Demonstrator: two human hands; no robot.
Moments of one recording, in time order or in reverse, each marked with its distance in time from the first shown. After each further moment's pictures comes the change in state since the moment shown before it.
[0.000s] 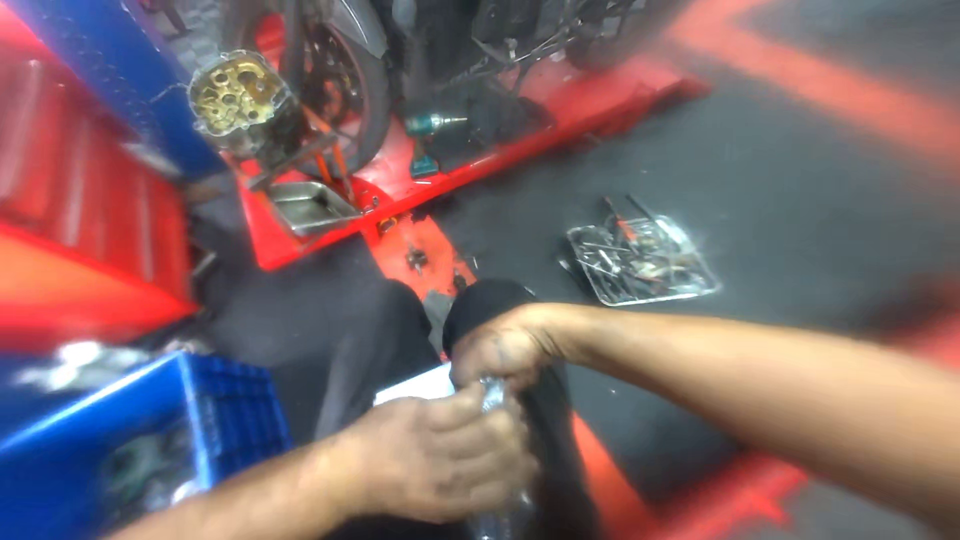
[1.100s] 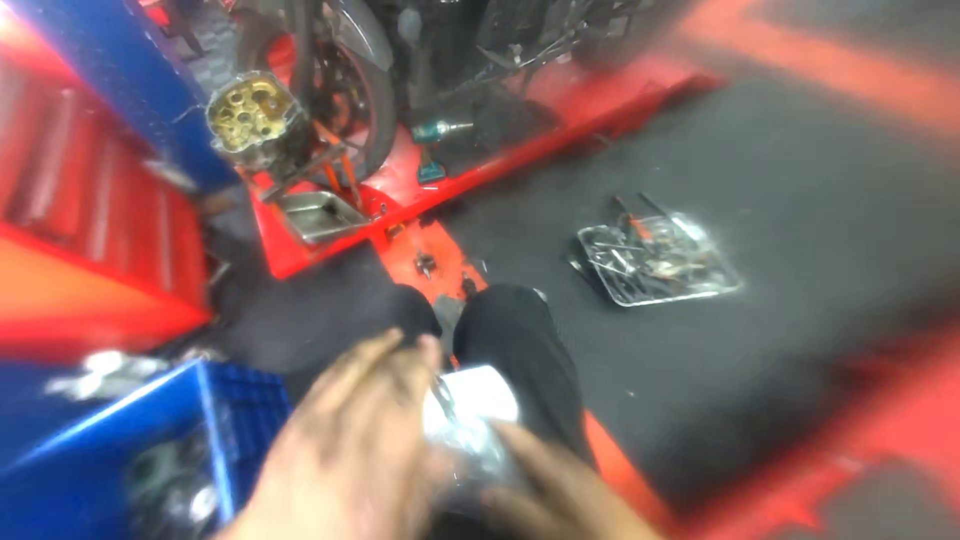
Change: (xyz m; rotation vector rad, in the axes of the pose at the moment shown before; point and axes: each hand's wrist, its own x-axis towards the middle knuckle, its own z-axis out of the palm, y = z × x) left_hand -0.010 0.009 -0.088 -0.154 -0.008 -0.762; right_hand 0.012 0.098 0.147 -0.031 0.879 -0.882
